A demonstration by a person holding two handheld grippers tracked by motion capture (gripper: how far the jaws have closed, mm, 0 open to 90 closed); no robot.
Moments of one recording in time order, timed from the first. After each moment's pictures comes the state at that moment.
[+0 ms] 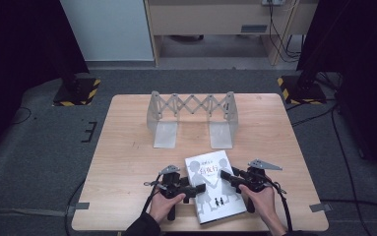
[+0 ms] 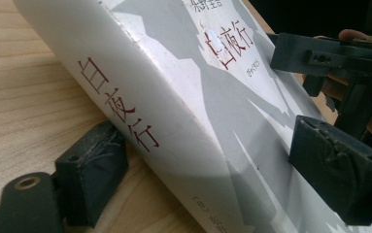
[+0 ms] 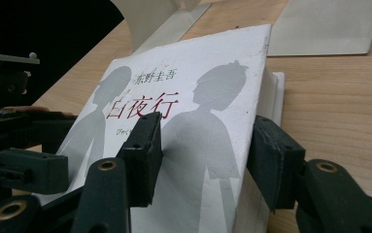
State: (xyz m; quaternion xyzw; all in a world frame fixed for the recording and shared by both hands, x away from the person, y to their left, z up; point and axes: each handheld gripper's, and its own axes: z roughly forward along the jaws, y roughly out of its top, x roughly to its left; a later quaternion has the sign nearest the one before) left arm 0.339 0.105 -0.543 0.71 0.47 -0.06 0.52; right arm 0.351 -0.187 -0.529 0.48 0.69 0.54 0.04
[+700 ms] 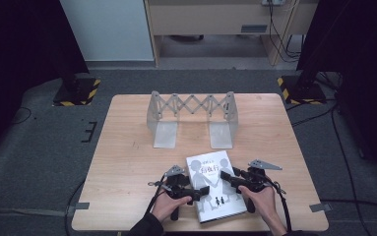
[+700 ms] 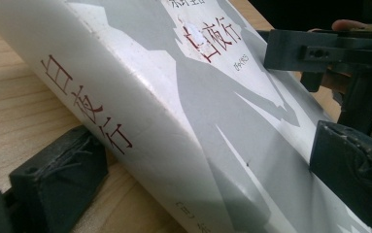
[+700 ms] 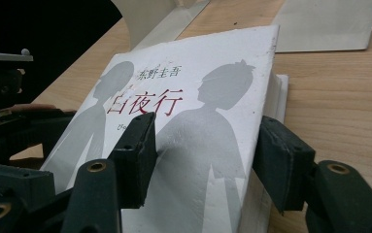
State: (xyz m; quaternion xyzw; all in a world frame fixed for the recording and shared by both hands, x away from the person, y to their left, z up) left arm 0.337 0.093 -0.543 0.73 0.45 -0.04 0.52; right arm 0.352 -0.189 -0.531 0.48 0.70 0.54 0.04
